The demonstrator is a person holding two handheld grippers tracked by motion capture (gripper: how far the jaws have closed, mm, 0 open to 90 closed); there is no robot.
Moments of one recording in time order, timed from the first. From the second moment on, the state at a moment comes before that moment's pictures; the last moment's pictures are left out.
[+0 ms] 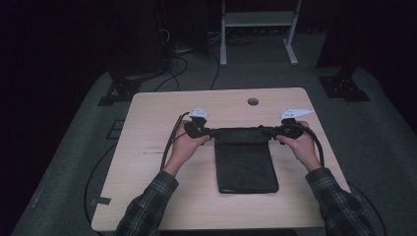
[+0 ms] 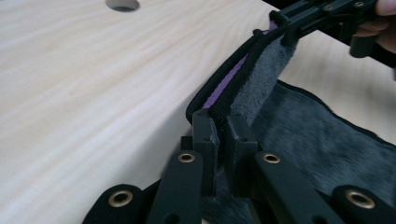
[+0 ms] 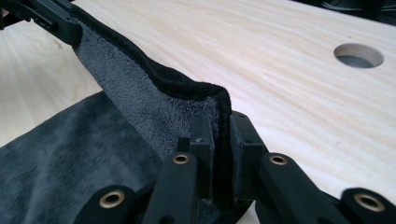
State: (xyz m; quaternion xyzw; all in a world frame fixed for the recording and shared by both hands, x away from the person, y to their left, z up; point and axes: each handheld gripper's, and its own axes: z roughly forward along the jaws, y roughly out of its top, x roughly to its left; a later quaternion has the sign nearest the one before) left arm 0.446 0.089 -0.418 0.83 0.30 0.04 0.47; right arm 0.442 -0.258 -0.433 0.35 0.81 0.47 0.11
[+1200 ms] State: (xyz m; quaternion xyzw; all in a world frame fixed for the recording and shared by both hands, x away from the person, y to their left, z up) left arm 0.355 0.092 -0.455 0.87 0.24 -0.03 0.42; right arm 0.335 -0.265 -0.460 0.31 0.84 0.45 0.07
